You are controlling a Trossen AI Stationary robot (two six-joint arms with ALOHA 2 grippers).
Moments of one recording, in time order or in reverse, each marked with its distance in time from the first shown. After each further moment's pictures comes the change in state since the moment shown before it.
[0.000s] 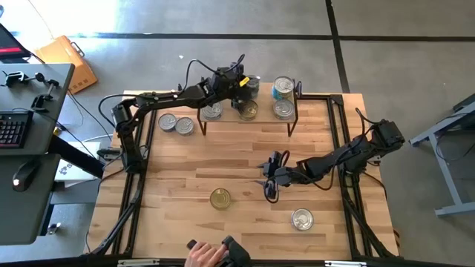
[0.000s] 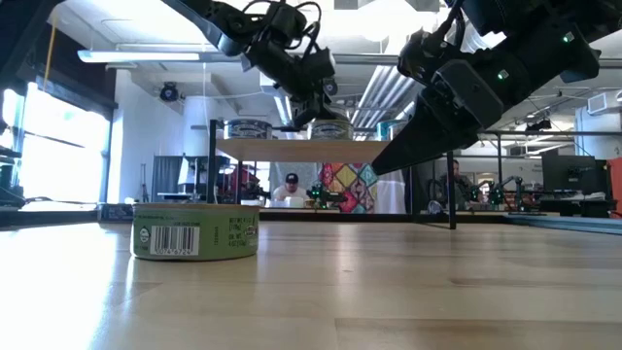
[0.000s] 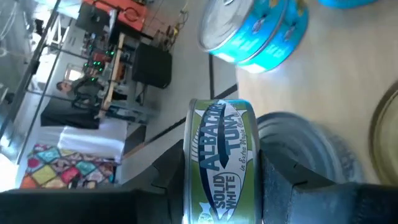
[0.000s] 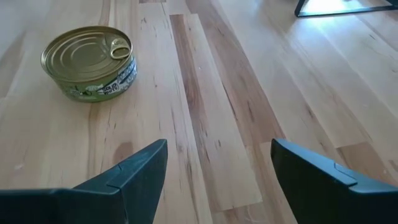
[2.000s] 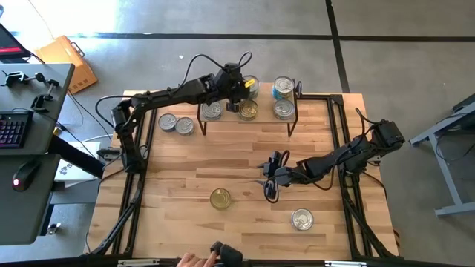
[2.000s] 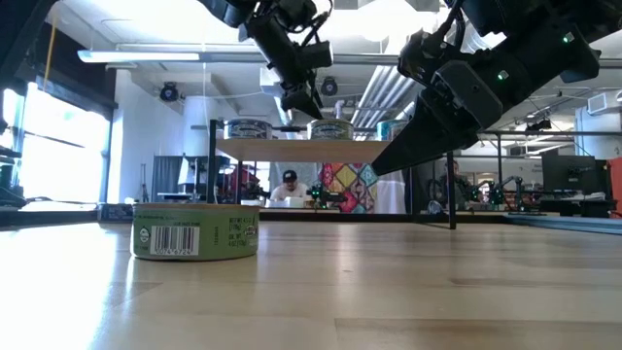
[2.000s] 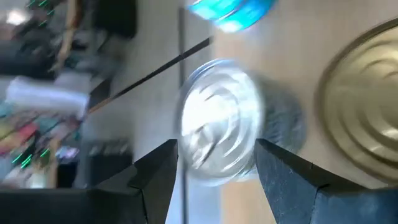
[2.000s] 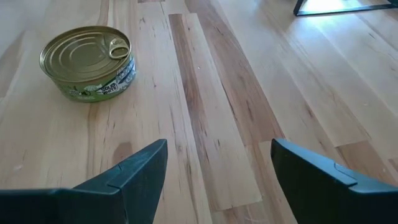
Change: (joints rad) left arm -0.037 -0.013 0.180 -0.442 -0.135 -0.163; right arm 0.000 0.000 -0.001 -0.002 0.002 0.004
